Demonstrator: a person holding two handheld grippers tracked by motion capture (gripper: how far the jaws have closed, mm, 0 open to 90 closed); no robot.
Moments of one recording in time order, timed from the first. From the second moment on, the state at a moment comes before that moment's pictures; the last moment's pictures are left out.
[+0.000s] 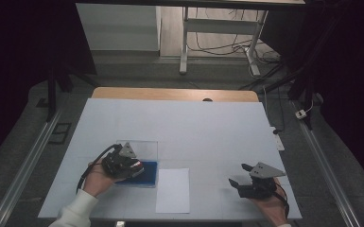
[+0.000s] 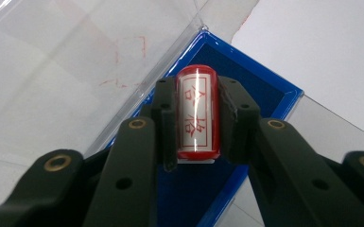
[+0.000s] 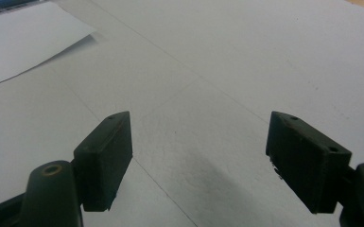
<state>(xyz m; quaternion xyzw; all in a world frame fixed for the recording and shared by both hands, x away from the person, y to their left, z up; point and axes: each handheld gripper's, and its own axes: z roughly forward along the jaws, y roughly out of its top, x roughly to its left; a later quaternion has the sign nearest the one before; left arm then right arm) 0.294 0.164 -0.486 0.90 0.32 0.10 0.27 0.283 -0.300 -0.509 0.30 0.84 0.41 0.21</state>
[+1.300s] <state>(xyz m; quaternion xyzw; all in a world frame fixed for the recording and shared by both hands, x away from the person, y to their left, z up) 0.289 0.160 -0.492 0.90 0.31 0.12 0.27 0.281 -0.298 -0.507 0.29 0.84 0.41 0.21</state>
